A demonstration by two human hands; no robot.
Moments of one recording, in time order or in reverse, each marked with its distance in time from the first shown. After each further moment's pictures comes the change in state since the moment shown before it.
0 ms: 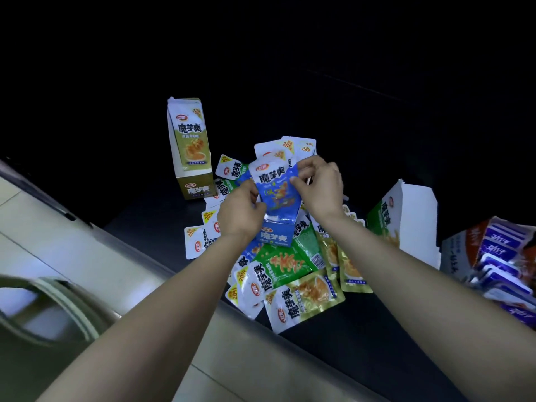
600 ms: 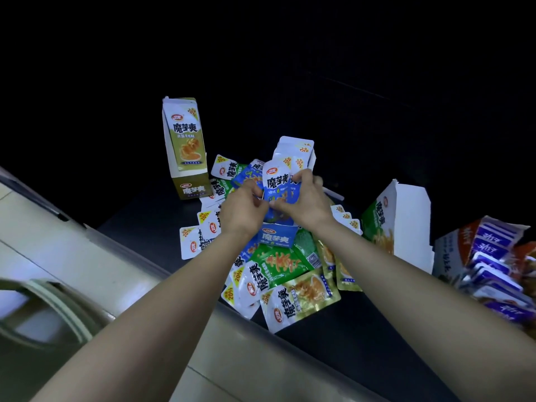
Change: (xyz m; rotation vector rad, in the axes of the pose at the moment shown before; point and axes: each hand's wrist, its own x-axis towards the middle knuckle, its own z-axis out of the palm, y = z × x) left_hand 0.006 0.000 0.008 -0.063 -0.034 0.021; right_hand -0.017 0.000 0.004 -0.153 -0.322 0.177
